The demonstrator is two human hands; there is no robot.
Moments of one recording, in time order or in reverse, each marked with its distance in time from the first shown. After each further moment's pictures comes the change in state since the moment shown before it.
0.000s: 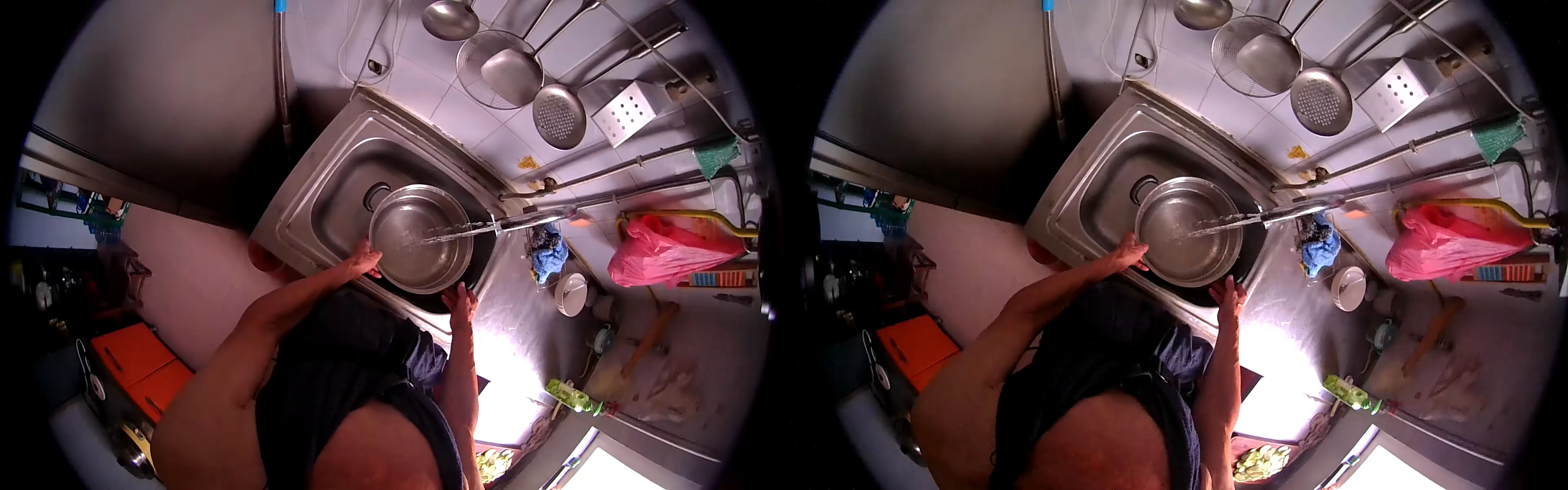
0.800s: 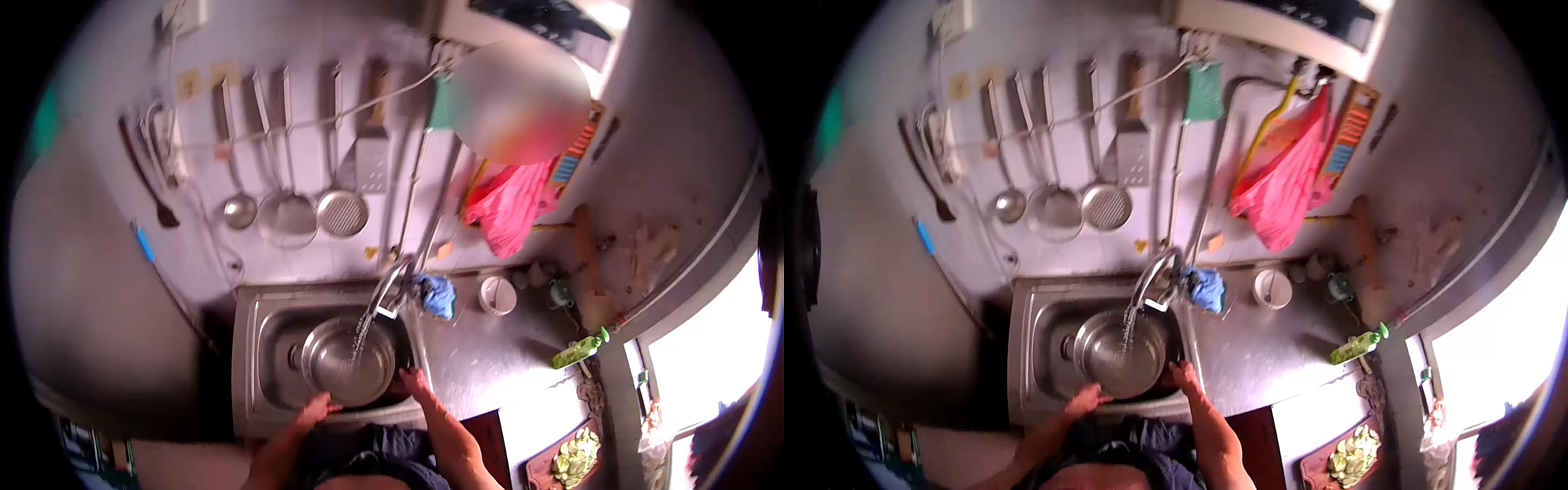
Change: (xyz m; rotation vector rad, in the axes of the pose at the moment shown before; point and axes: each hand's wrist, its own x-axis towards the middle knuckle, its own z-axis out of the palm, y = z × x) left_hand -0.003 0.007 -0.016 -0.128 -0.224 -0.053; right_hand 0.025 0.033 -0.007 0.021 0.063 -0.079
